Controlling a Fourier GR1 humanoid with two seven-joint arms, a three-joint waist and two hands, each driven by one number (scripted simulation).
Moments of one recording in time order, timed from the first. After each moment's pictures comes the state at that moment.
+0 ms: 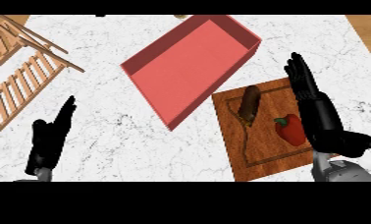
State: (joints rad) left arm 0.02 0.39 -0.10 -1.29 0.15 0.16 0.03; right arm -0.10 -0.30 0.19 -1.68 -0.12 -0.20 -0.07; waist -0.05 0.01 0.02
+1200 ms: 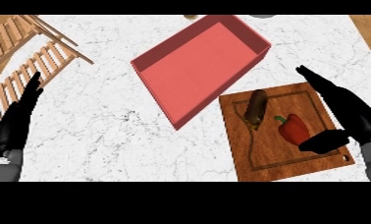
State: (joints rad) left arm -0.07 0.50 -0.02 -1.34 -0.04 0.24 0.06; right arm -0.17 -0.72 0.29 -1.63 0.29 0.08 0.27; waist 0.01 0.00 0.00
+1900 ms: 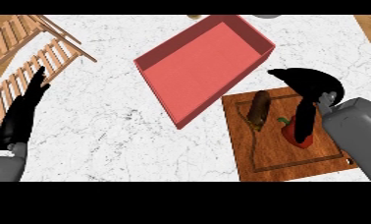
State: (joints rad) left arm -0.11 0.49 -0.01 -1.33 -0.07 0.22 0.08; right arm -0.55 -0.64 0.47 -1.42 0.28 0.63 0.68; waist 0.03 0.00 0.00
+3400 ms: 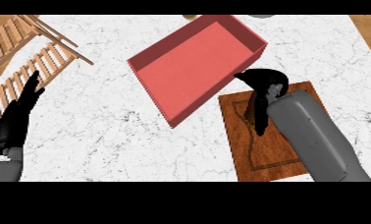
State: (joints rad) left arm -0.08 0.42 0.11 -1.33 -0.17 0.15 0.06; right arm -0.63 -0.28 0.34 -1.19 0.55 0.79 0.65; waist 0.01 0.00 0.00
